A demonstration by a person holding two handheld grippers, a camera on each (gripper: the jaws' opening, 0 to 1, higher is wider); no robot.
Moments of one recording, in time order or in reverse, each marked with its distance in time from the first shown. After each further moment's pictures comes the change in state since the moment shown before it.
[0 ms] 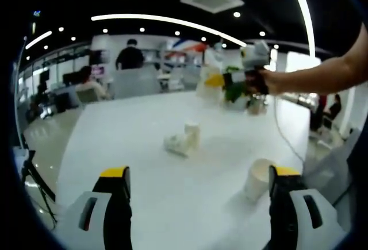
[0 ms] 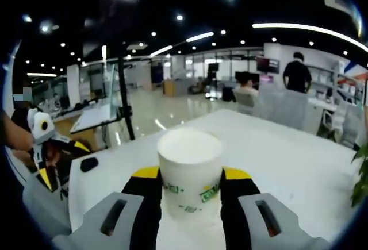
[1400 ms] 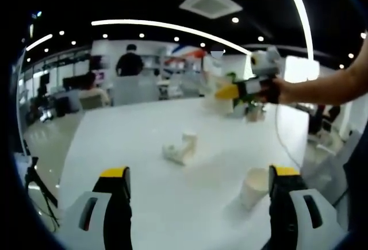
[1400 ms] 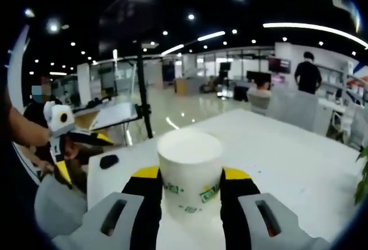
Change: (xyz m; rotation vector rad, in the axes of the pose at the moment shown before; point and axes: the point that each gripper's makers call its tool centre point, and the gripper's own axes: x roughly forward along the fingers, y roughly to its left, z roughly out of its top) left arm -0.009 -0.007 0.021 0.007 -0.047 -0.006; right arm -0.030 0.059 0.000 -0.012 0.009 0.087
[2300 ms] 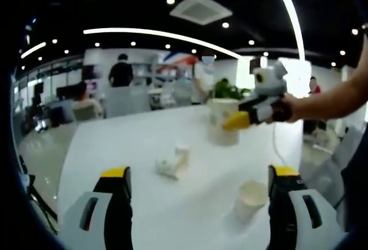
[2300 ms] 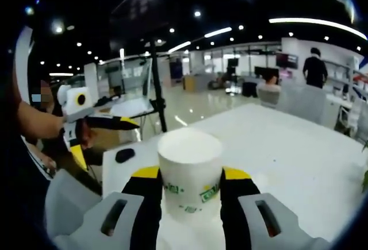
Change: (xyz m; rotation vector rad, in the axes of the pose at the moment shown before) left arm 0.012 -0.018 0.032 0.044 -0.051 -0.056; right arm -0.016 0.047 -0.022 0.017 0.022 0.063
